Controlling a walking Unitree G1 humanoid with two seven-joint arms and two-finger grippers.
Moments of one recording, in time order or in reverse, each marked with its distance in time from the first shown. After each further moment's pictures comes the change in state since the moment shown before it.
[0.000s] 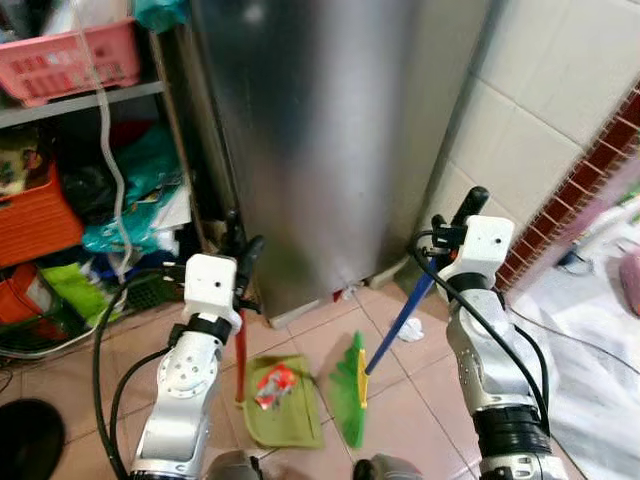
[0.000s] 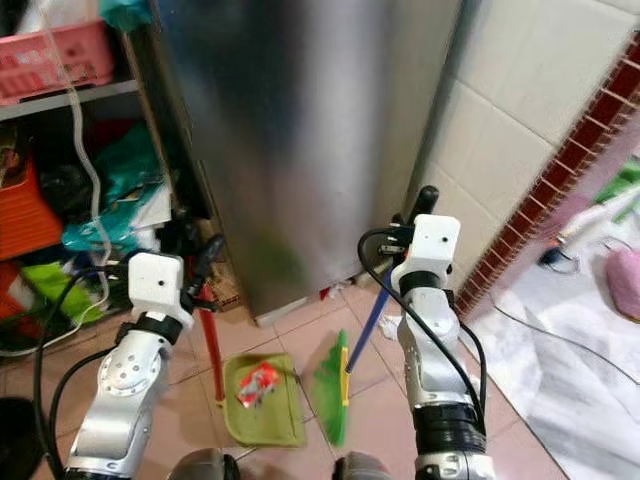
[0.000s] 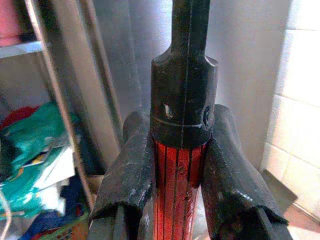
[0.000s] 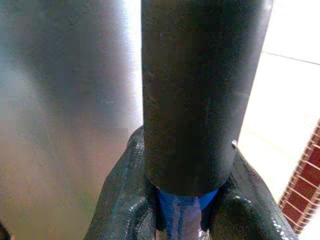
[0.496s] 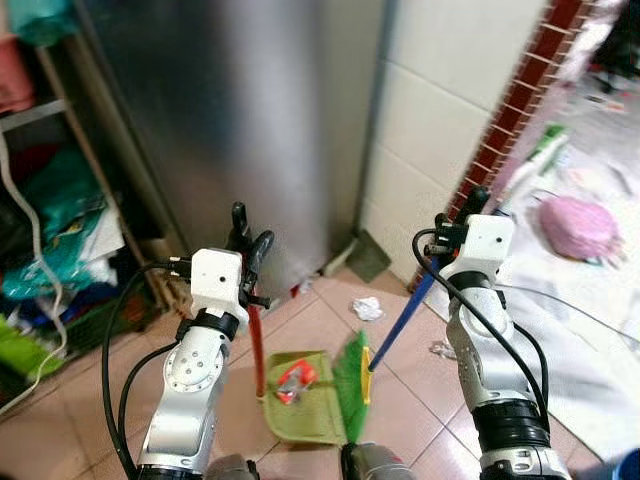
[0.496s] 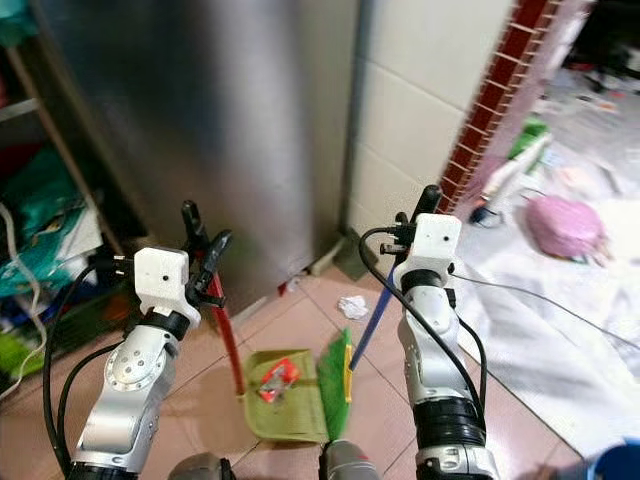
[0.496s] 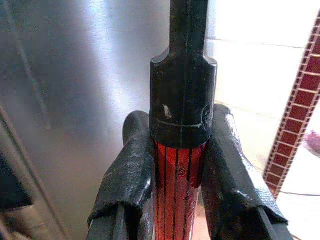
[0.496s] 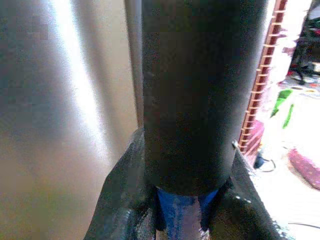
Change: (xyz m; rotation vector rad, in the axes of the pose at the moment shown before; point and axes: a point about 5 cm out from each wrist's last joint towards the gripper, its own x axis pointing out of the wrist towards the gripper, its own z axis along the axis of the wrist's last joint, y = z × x) left arm 0.005 -0.004 0.004 -0.048 -0.017 -0.027; right arm 0.003 -0.003 -0.002 -0.017 -0.006 -0.022
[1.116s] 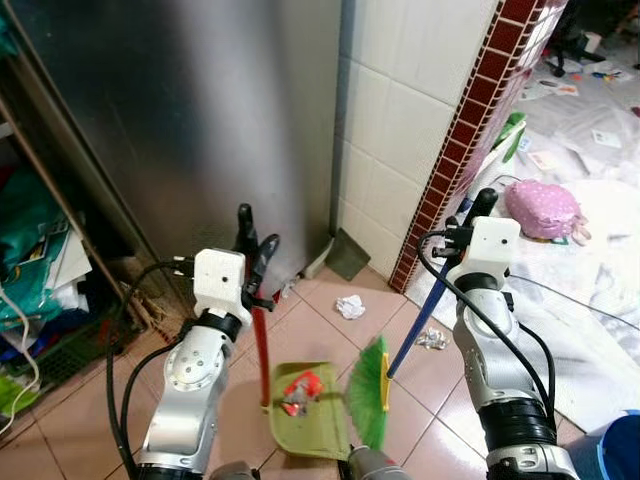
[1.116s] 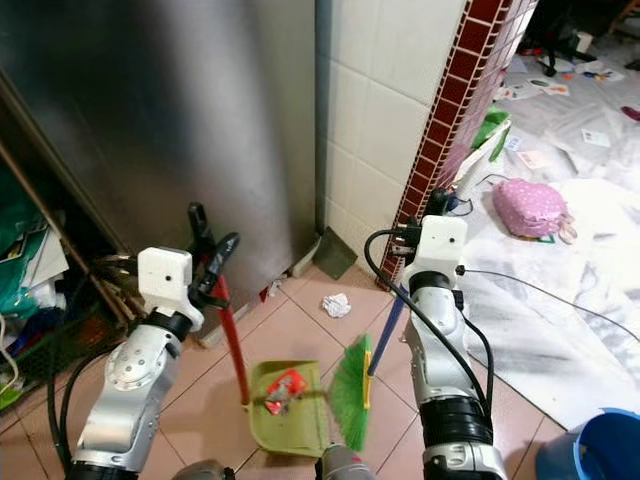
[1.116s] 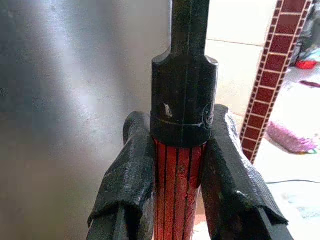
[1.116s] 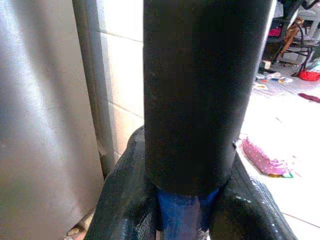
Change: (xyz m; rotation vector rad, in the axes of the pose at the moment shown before) left arm 0.001 -0.005 -0.001 -0.040 0.018 -0.050; right arm 0.002 -0.011 -0.004 -0.056 0.013 -0.056
